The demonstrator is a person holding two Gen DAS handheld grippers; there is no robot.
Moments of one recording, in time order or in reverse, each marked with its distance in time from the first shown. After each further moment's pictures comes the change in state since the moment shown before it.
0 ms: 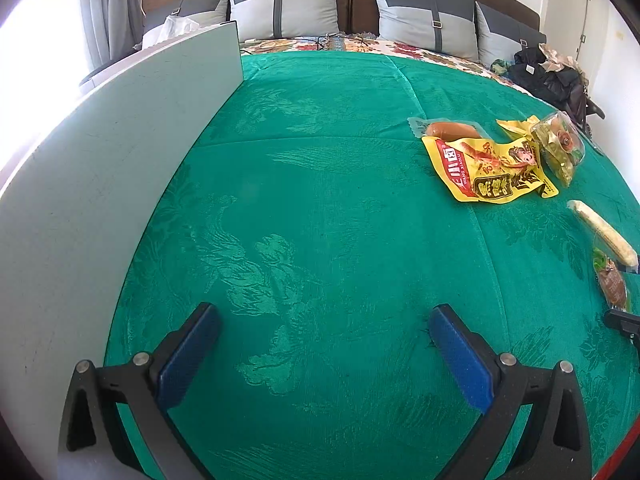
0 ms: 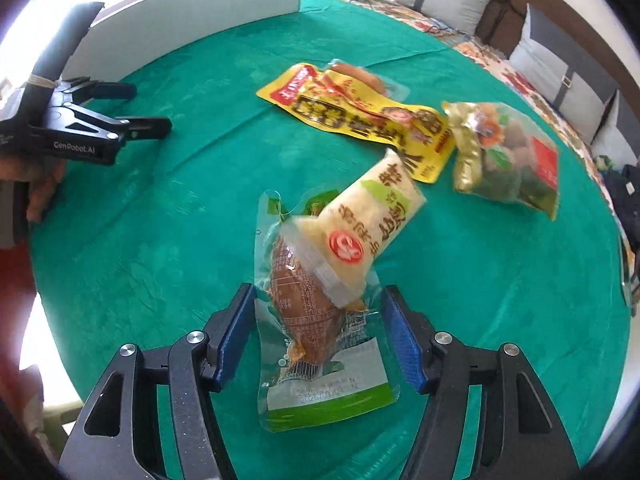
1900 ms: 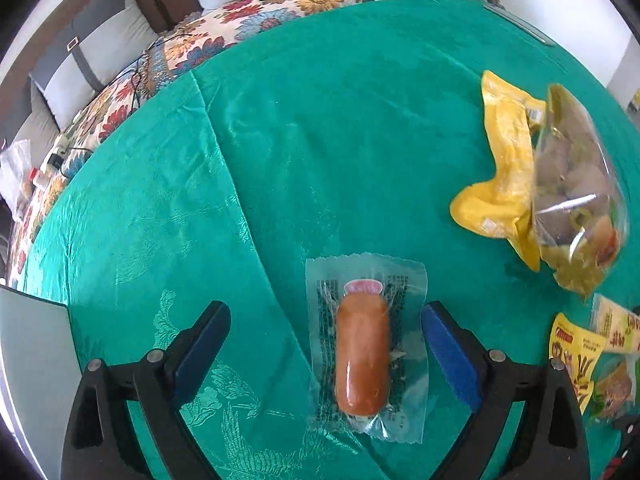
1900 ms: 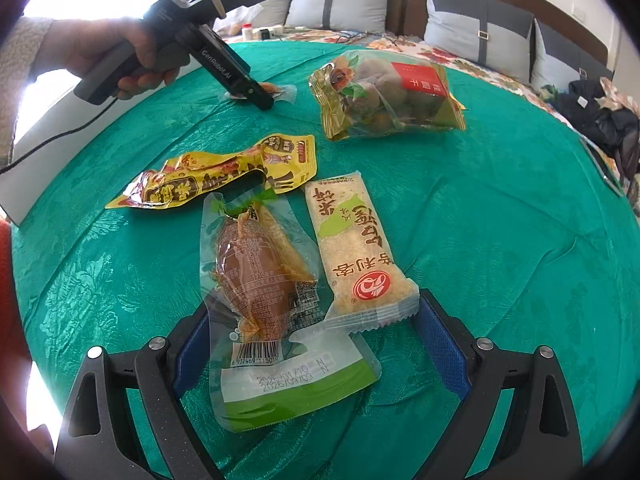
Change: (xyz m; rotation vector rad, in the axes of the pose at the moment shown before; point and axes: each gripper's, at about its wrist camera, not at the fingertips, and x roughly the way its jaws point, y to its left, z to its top) left arm 0.135 -0.148 0.204 0.526 0.231 -0.148; right arm 0.002 -0.038 -0.035 0.251 -0.142 0.009
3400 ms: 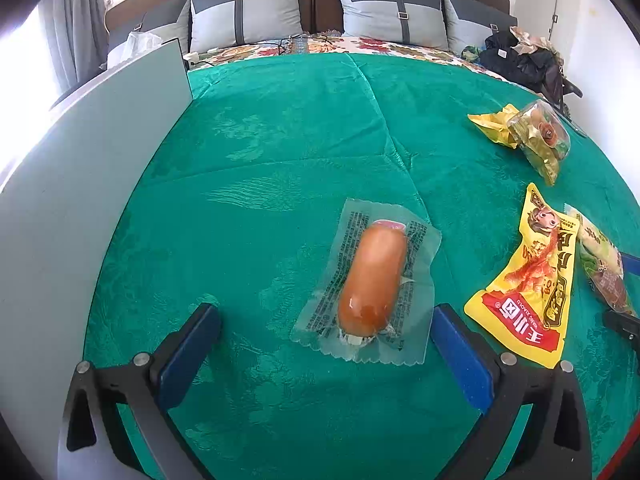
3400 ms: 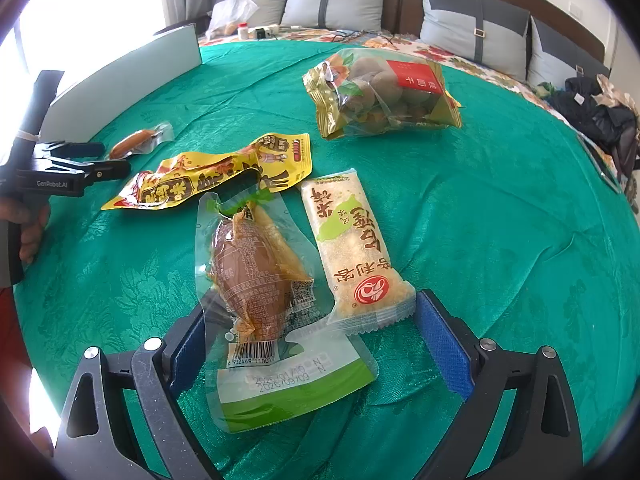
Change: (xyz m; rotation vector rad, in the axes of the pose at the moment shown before) left arm -0.075 -0.007 -0.236 -0.422 -0.236 0.100; right arm 0.001 -0.003 -0.001 0.008 0.001 -0.010
